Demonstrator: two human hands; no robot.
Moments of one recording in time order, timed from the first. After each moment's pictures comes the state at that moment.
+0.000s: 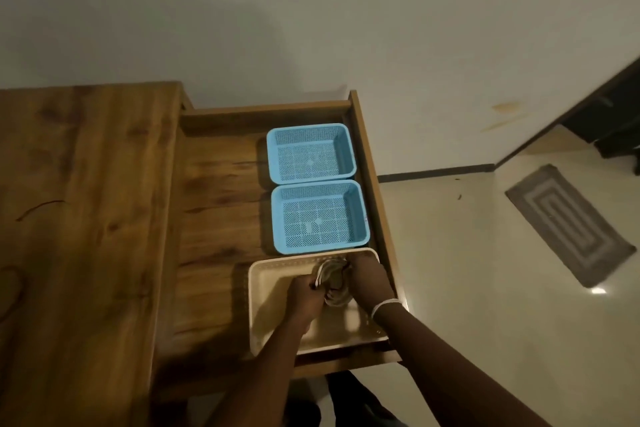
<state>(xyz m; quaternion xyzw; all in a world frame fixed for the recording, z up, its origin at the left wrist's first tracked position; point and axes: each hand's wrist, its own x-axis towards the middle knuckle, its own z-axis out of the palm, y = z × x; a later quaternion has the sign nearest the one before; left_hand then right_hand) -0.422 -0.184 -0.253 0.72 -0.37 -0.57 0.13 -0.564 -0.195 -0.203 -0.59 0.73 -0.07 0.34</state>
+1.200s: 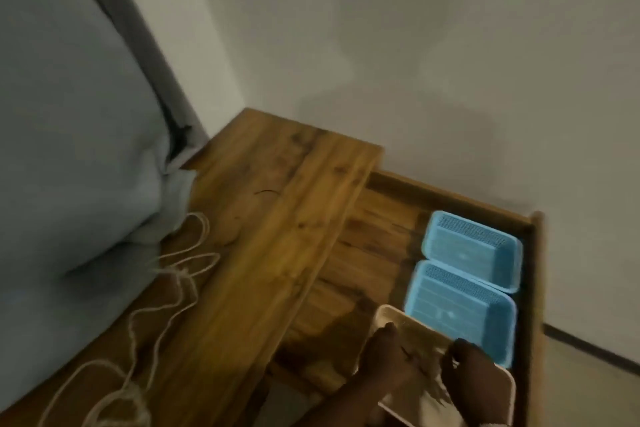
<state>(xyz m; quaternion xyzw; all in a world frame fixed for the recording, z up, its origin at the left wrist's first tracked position) -0.364 -0.176 -0.171 0.77 -0.49 -0.38 0.12 -0.524 -0.211 -0.161 -0.68 0.68 -0.04 0.28</state>
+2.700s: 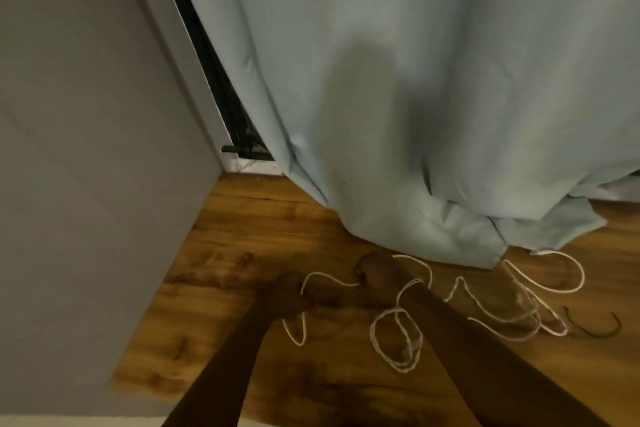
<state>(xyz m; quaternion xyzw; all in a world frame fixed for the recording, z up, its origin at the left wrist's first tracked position) -0.018 0.293 -0.075 0.92 0.01 -0.27 0.30 0.035 0.056 -0.085 -0.94 -0.24 0.19 0.16</state>
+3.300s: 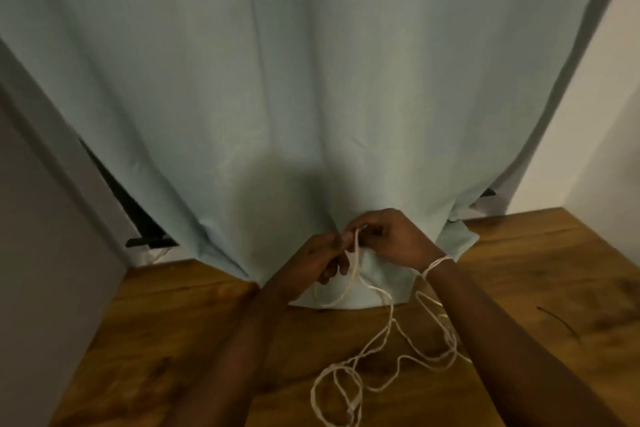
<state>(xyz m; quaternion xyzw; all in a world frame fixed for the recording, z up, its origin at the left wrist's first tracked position) 0.057 0.107 0.079 0.74 -0.21 -0.20 0.61 0.058 -0.098 0.085 -0.87 -0.19 -0.09 0.44</state>
